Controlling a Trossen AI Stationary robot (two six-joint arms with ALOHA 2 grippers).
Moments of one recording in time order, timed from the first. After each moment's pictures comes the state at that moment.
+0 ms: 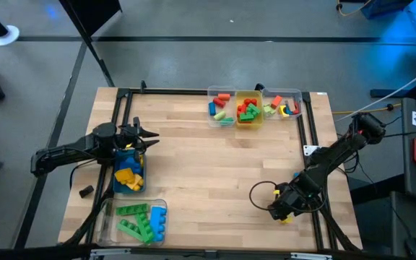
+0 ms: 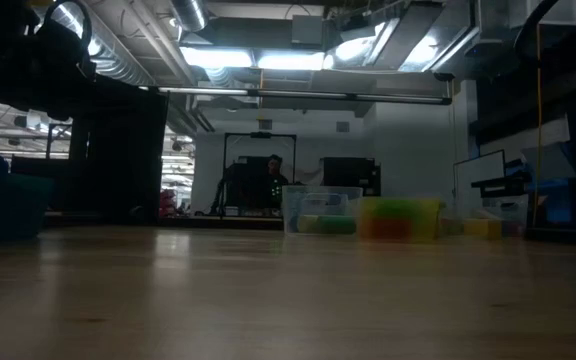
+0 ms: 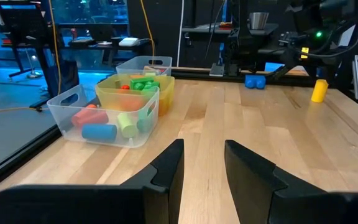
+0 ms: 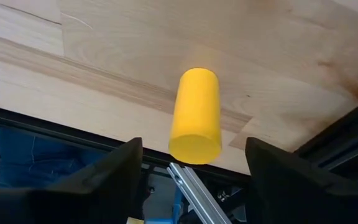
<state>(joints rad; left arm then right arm) 0.27 0.01 0.07 -0.18 0.06 0.03 0.75 1.38 0.79 -0.63 -0.41 2.04</state>
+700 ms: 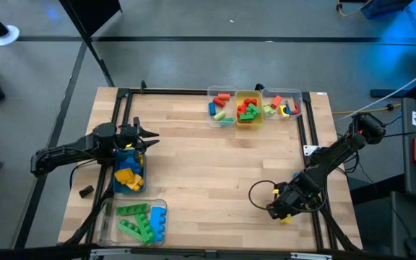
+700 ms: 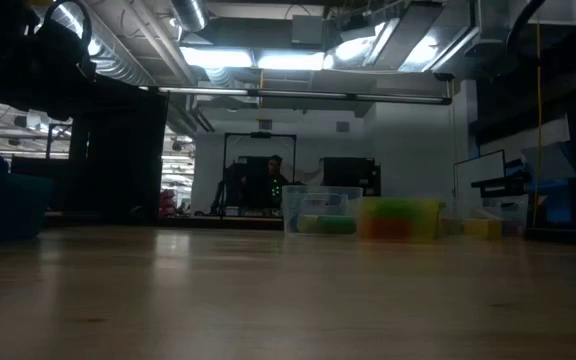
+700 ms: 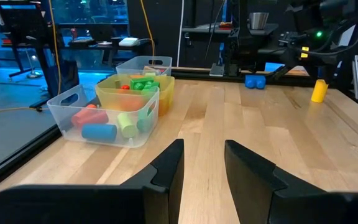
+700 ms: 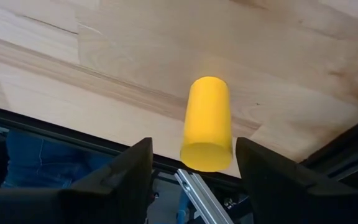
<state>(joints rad) 0.27 0.01 0.07 -0.18 0.06 0.03 0.75 1.38 0.79 -0.62 -0.38 2.04</state>
